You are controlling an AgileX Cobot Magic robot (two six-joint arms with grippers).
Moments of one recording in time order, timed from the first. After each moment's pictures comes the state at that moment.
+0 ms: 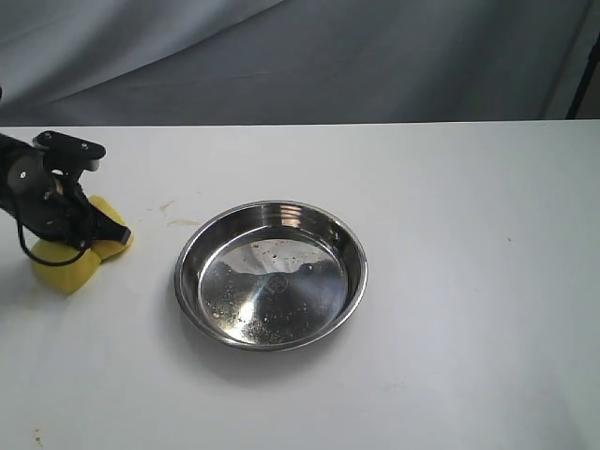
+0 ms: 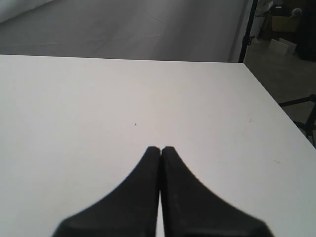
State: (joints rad) left arm -0.10 2.05 -1.14 0.28 0.35 -0.07; right arm -0.09 0.03 0.00 0.01 0.32 -0.08
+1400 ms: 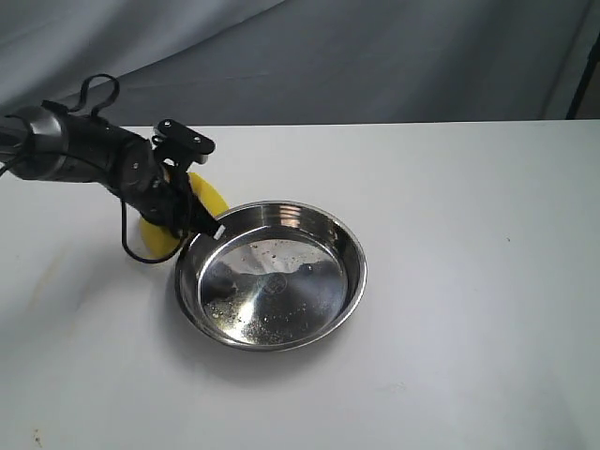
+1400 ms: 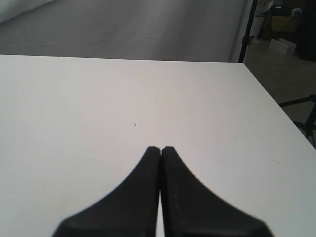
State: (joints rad) left arm -0.31 2.21 -1.32 0.15 0.35 0.10; right arm -0.09 0.03 0.00 0.01 0.32 -0.08
